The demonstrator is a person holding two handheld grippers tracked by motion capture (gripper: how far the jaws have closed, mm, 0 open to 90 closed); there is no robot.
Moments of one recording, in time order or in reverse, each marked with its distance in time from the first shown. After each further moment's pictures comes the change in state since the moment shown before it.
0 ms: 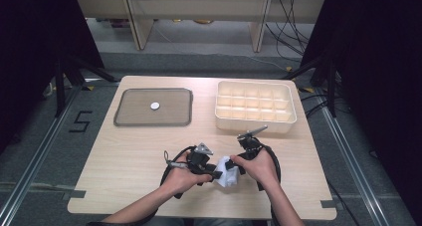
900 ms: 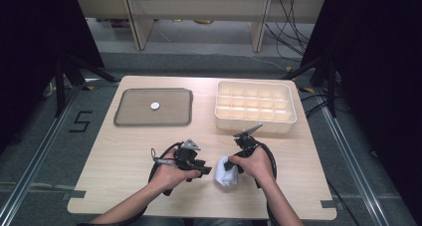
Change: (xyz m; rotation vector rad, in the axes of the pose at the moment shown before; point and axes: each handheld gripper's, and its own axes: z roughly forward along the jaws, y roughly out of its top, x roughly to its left) left arm 0.023 -0.008 -0.029 -0.026 0.044 -0.032; right arm 0.001 0.010 0.009 0.071 0.013 -0.025
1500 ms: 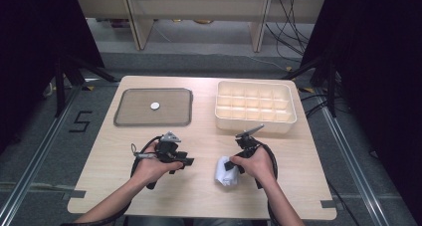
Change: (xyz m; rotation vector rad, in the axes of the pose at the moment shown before) left arm 0.039 -0.009 -0.035 -0.020 0.086 -0.031; right arm -0.009 -0.001 0.004 -0.041 0.067 -0.058
